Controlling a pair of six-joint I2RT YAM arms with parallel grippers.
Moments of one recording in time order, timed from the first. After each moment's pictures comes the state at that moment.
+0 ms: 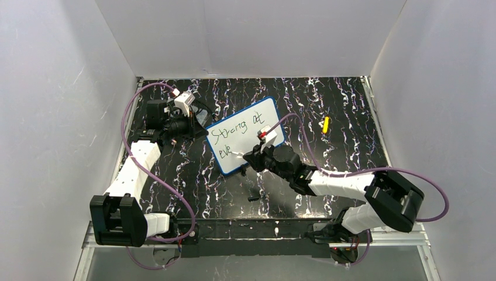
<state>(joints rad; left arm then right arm) -0.06 1.24 0.96 -0.40 0.70 -0.01 1.00 1.39 0.58 0.58 0.09 0.28</state>
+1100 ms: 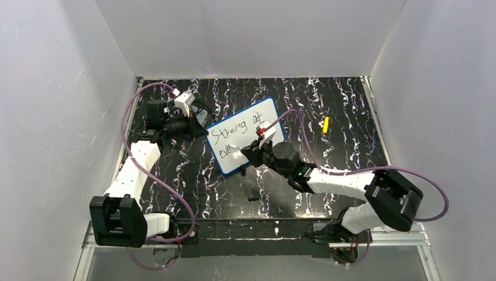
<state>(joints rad) -0.06 1.24 0.96 -0.40 0.70 -0.01 1.00 1.39 0.63 0.60 0.12 0.24</state>
